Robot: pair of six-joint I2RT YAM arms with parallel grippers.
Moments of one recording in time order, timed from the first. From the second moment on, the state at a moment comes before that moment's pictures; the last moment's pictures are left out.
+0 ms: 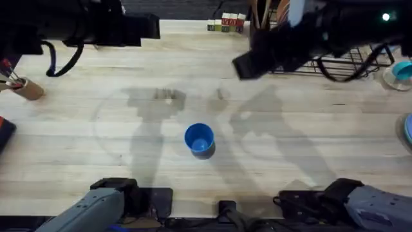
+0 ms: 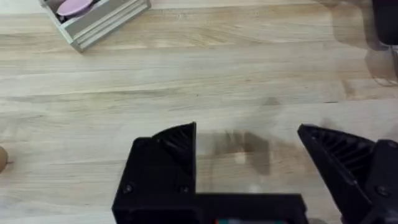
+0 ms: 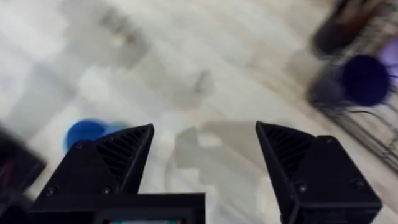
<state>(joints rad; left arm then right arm) 0.00 1.14 1.26 -0.85 0.06 0.00 0.56 1.29 1.42 -1.00 -0.03 -0.03</state>
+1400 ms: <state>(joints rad) 0.00 1.14 1.26 -0.85 0.06 0.00 0.93 1.56 1.42 -1.14 -0.10 -0.04</state>
